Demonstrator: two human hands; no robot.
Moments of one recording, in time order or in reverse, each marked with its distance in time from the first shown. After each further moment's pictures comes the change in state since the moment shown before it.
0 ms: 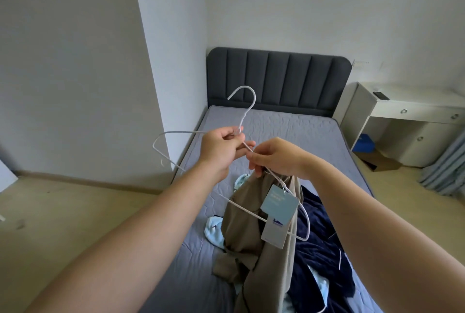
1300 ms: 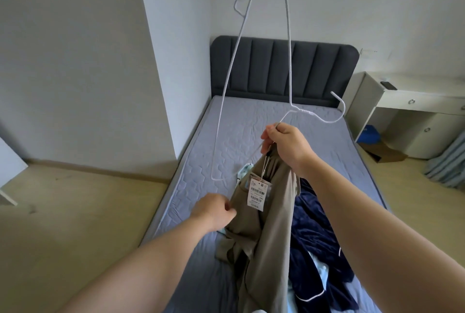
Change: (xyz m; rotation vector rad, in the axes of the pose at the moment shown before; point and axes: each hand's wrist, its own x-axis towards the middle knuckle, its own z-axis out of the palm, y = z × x) left_hand -0.039 -0.154 -0.089 1.387 -0.276 -0.128; right_hand -0.007 0.014 0.026 0.462 0.398 0.057
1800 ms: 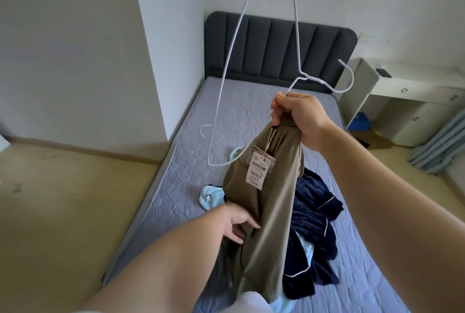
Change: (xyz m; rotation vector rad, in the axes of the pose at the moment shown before) left_hand 0.005 0.048 0.081 -0.767 -0.709 -0.541; right_hand 0.001 -0.026 -0.029 0.310 -0.054 0.062
